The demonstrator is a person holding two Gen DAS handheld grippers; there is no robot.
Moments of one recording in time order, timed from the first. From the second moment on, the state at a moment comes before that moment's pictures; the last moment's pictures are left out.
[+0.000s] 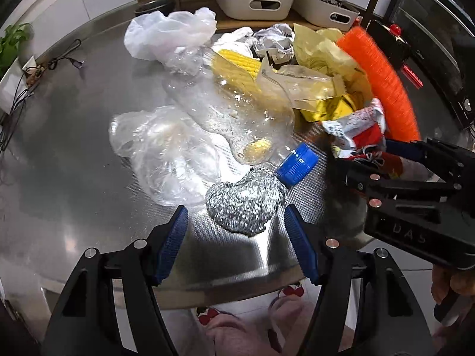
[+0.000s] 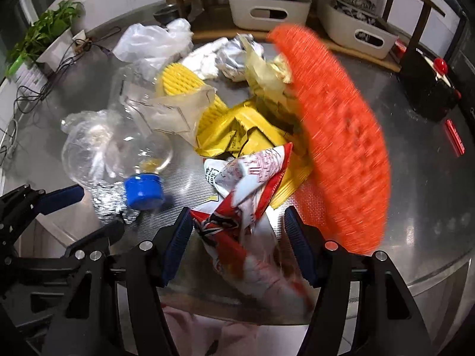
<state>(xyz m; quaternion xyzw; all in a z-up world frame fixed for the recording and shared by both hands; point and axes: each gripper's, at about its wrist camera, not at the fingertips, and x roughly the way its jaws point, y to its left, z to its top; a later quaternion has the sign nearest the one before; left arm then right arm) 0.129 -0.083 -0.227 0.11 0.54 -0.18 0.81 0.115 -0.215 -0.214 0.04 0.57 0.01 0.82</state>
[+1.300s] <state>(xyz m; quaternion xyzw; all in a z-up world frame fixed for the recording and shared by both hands) 0.022 -0.043 -0.165 0.10 0.52 -0.14 0.84 0.022 -0.194 -0.140 0.06 0.51 0.01 0.86</state>
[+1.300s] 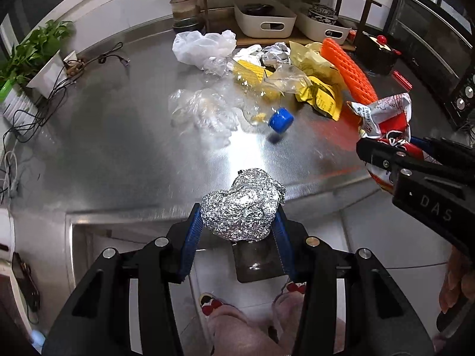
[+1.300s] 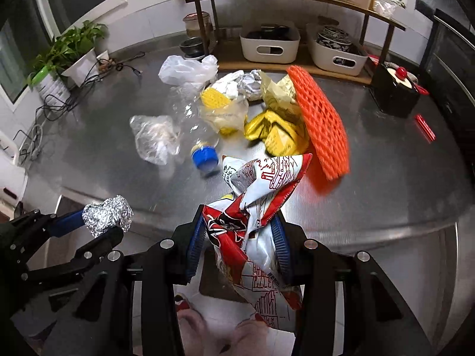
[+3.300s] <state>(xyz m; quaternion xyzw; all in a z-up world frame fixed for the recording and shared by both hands) -0.001 -0.037 -0.473 0.04 0.66 -0.14 0.74 0.008 -0.184 -0.466 0.17 0.67 -0.03 0.72</state>
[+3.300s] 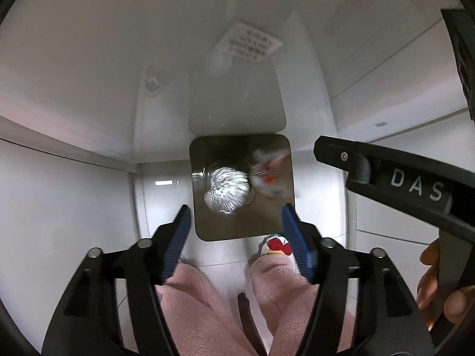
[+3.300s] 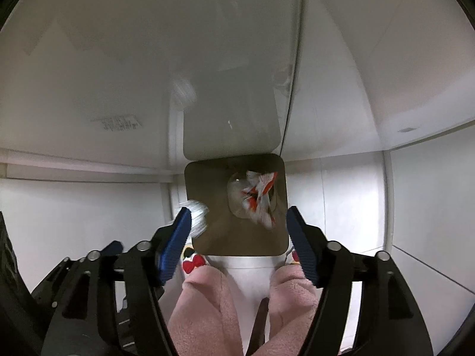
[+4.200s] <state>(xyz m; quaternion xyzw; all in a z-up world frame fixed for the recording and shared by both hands) -0.010 -0.006 -0.170 0.04 0.48 -0.12 0.87 -0.006 -0.201 -0.151 0.07 0.50 -0.07 0.86</state>
